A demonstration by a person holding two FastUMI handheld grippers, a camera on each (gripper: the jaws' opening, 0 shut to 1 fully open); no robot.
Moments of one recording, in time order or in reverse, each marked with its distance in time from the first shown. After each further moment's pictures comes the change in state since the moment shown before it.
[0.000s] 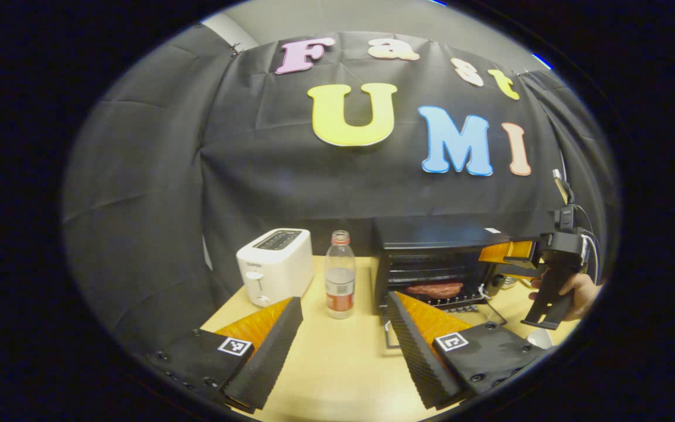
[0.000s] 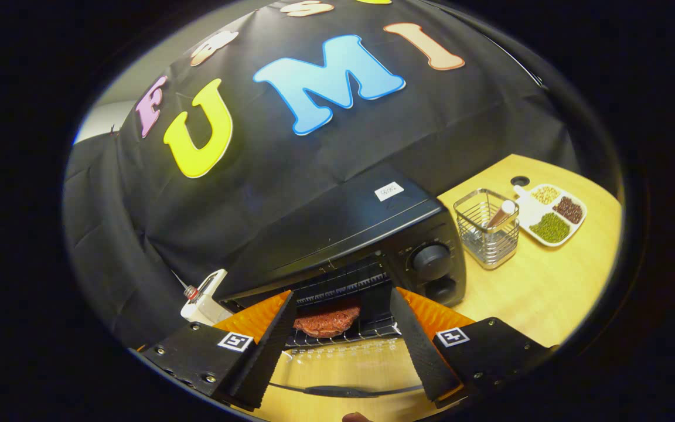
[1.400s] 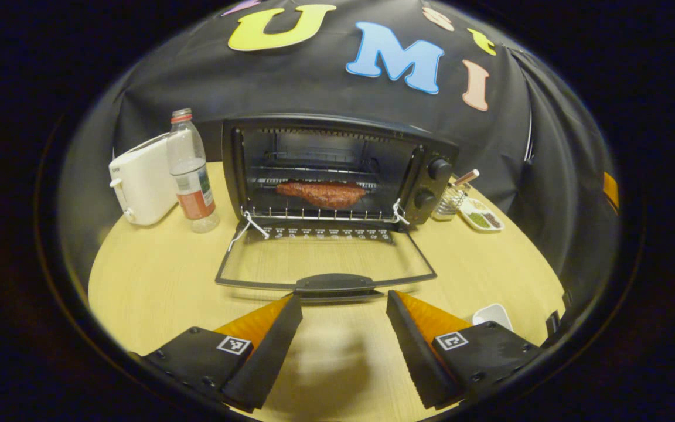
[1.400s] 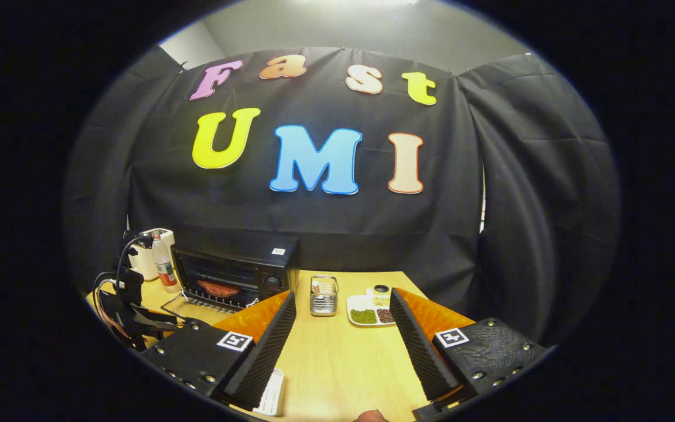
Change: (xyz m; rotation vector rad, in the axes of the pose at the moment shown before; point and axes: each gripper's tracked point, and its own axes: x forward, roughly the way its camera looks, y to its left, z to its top) left arm 0.047 -0.185 -0.158 -0.030 0.469 -0.263; right arm -0.266 -0.122 0.092 -0.534 -0.277 -0.324
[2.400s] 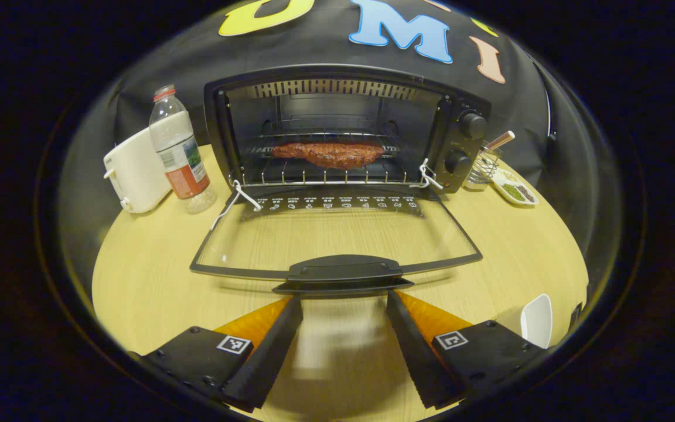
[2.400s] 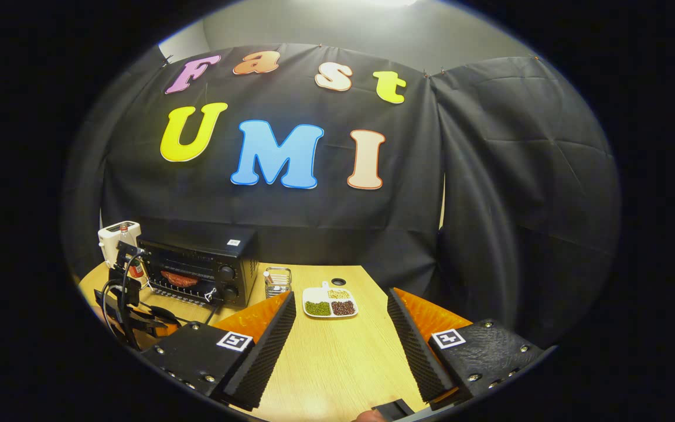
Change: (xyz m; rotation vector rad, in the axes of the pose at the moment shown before) left arm 0.041 0.008 -0.019 0.027 0.084 0.105; right arm -0.019 -0.064 -0.014 0.001 0.031 -0.147
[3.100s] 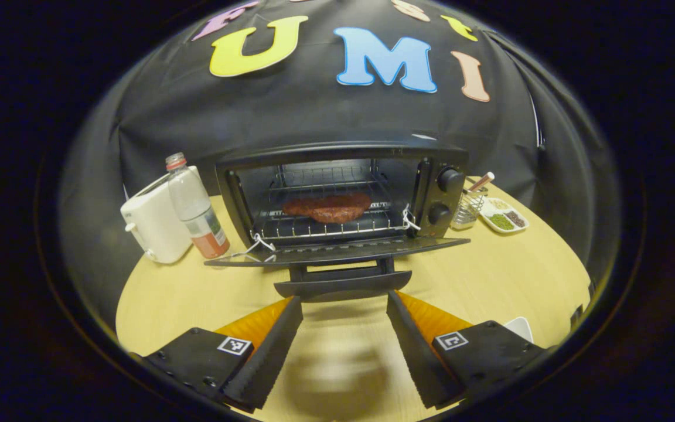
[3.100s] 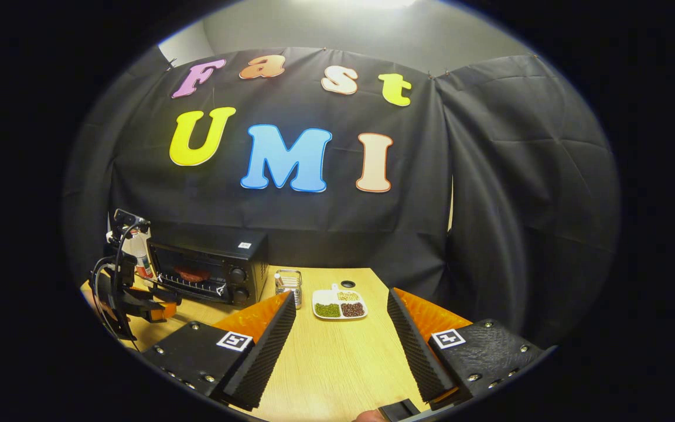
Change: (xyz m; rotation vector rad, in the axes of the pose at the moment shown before) left arm -0.045 -0.001 0.069 0.074 -0.194 0.033; right arm -0.003 0.014 0.001 0.012 -0.017 0.051
